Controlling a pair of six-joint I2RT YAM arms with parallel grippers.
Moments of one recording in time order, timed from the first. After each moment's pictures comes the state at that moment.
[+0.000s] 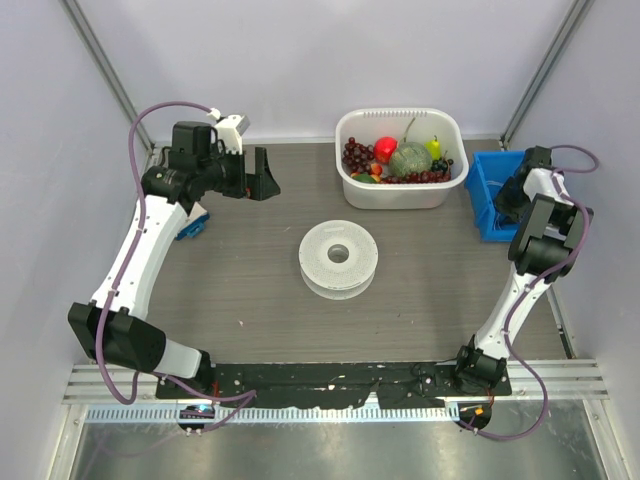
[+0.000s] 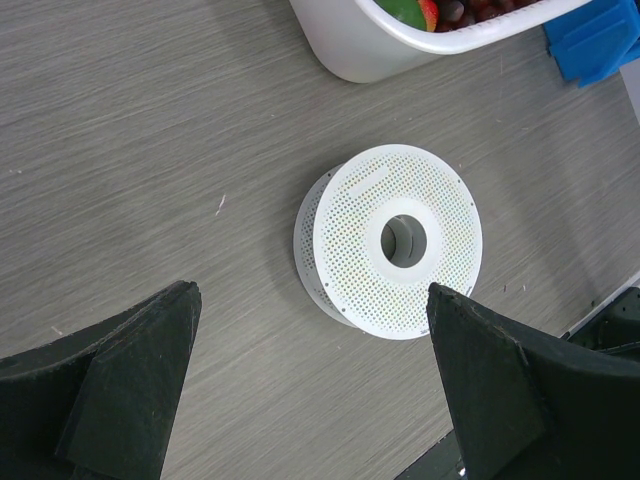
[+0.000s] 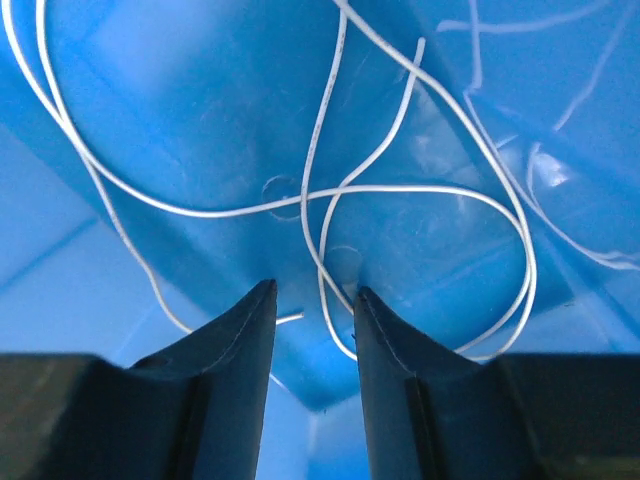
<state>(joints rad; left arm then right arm) -0.23 1.43 1.55 -0.76 0.42 -0.13 -0.40 2.15 1.67 -0.69 0.00 0.26</state>
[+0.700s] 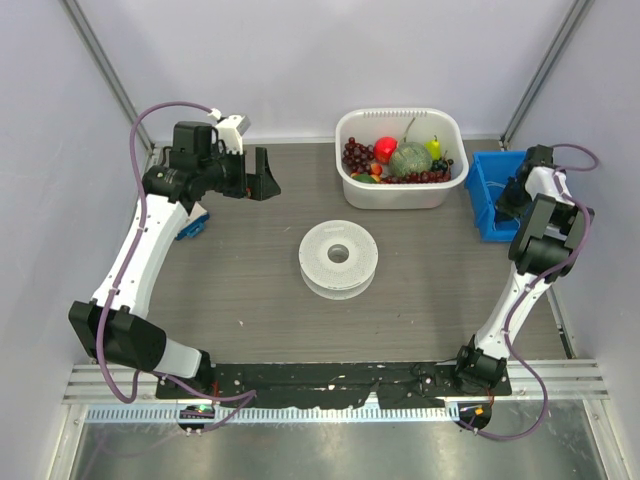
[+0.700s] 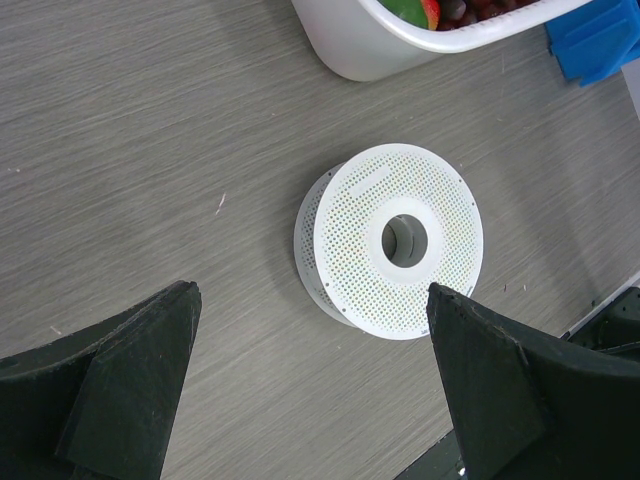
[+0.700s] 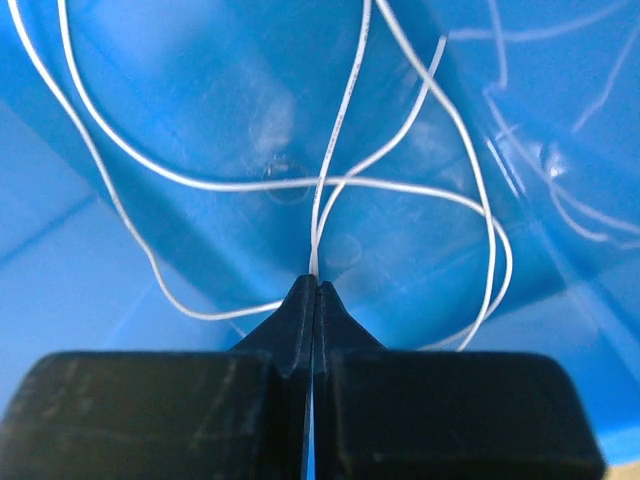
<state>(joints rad) -0.23 1.44 1.55 -0.76 0.42 -0.13 -0.40 2.17 1.70 -0.72 -0.01 0.23</state>
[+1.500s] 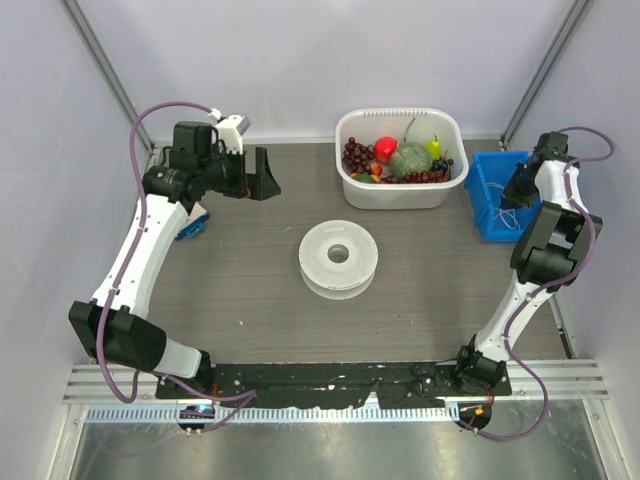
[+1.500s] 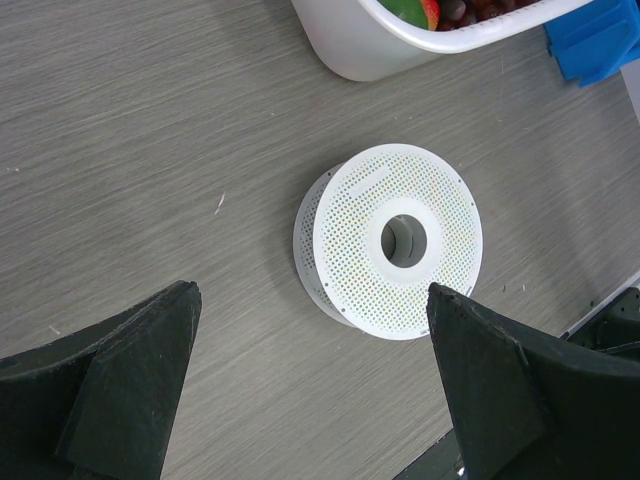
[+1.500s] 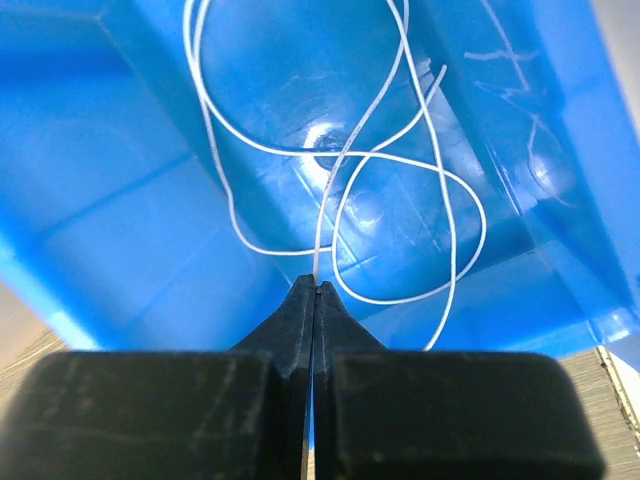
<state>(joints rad) -0.23 1.44 1.55 -0.76 0.42 -0.13 -0.41 2.06 1.72 -0.77 -0.06 0.19</state>
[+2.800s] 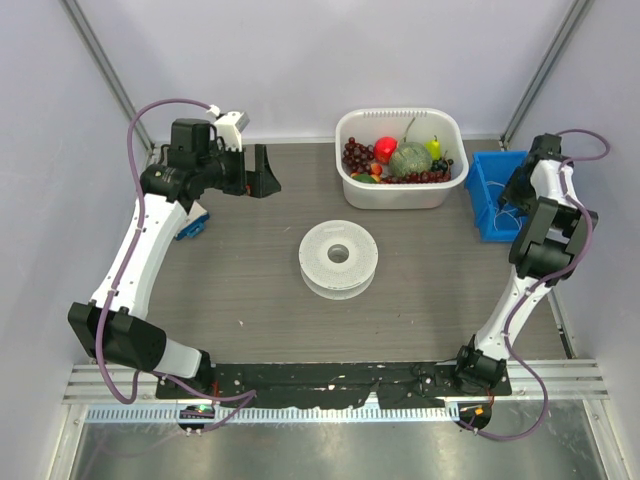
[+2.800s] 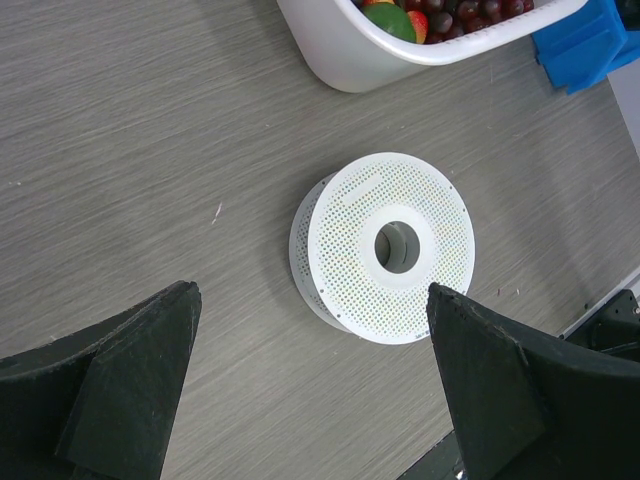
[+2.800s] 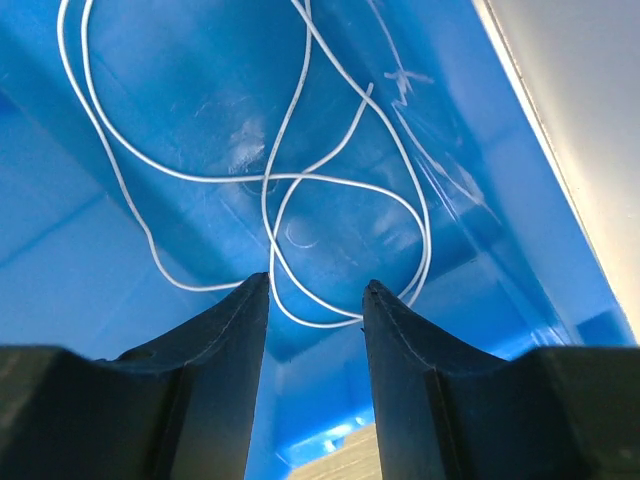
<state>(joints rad) -0.23 1.44 1.57 -0.76 0.43 -0.14 -0.40 2.10 1.75 -0.78 0.07 0.17</state>
